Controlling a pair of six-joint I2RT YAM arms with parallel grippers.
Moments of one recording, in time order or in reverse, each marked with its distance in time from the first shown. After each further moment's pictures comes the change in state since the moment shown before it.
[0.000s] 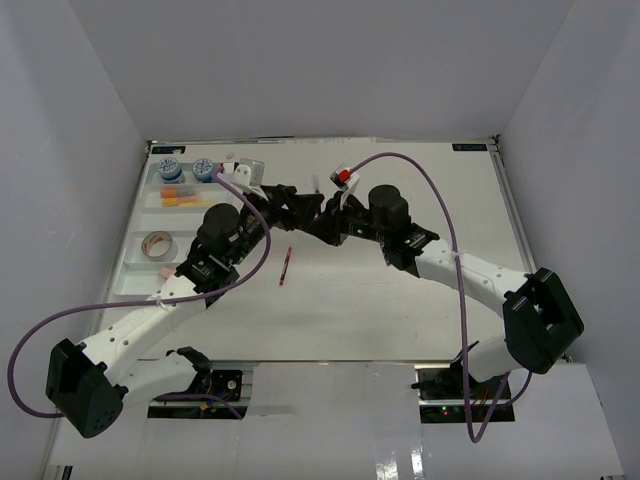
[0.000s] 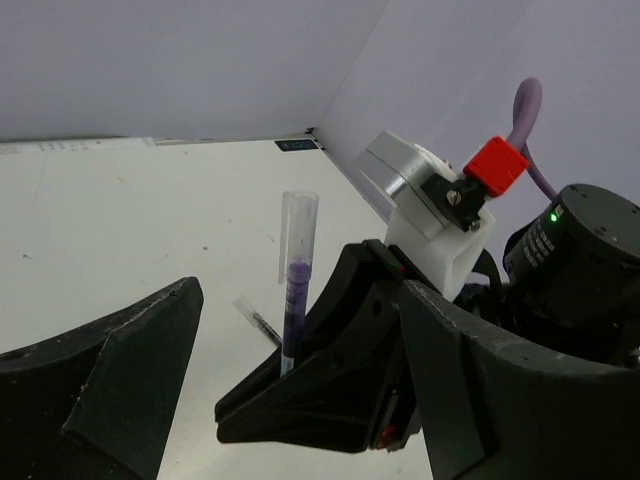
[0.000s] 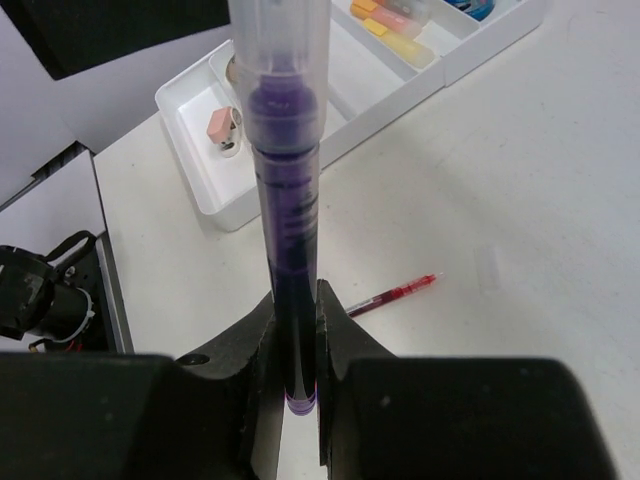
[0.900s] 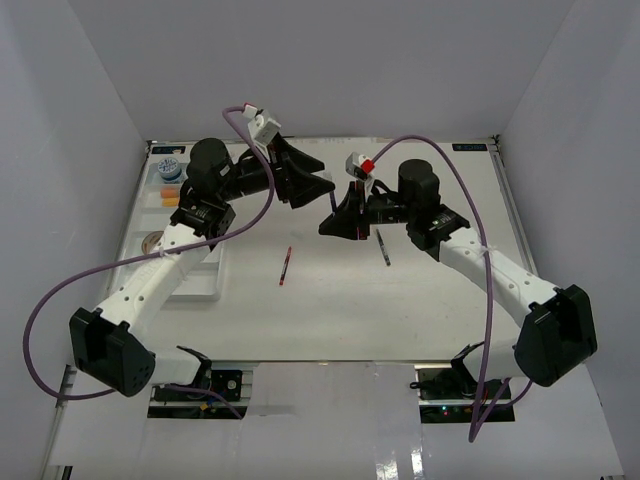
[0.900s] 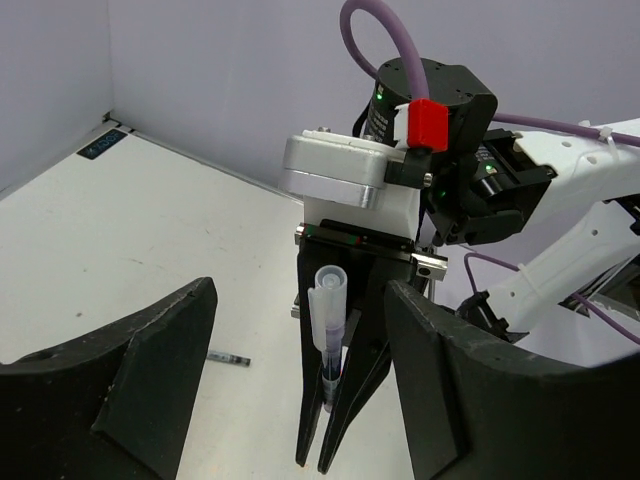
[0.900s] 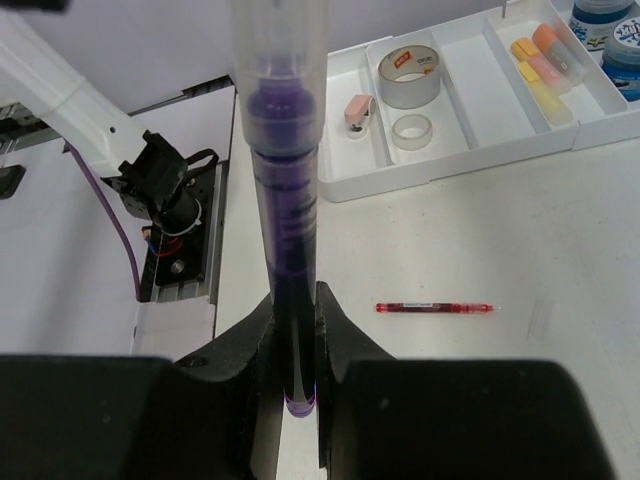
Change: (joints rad) left arm 0.213 0.251 0.412 -0.105 0.840 0.061; right arm -0.167 -0.089 0.116 -0.193 -0.544 -0.156
